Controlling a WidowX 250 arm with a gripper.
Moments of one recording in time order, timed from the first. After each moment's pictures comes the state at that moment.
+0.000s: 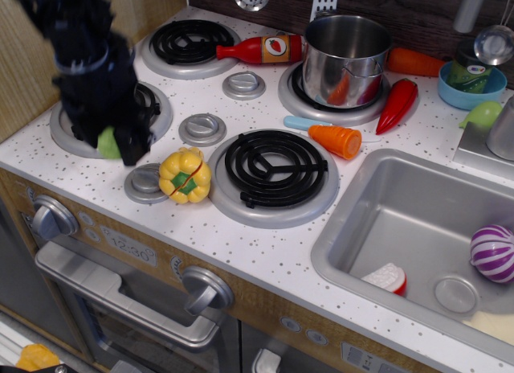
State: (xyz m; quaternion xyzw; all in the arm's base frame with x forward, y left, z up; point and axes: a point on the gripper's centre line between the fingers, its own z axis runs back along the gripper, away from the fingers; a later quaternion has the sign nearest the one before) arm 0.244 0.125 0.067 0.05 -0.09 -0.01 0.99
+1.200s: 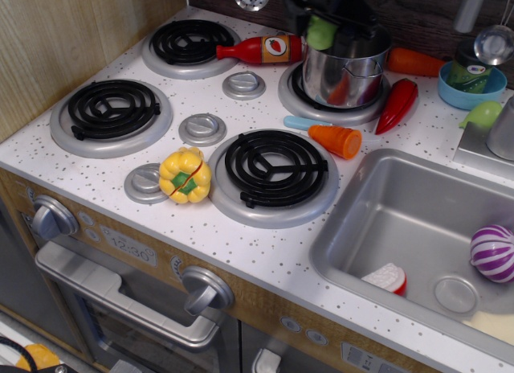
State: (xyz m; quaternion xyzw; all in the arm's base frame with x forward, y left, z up) arm 0.446 0.005 0.105 0.10 -0.29 -0.02 0.95
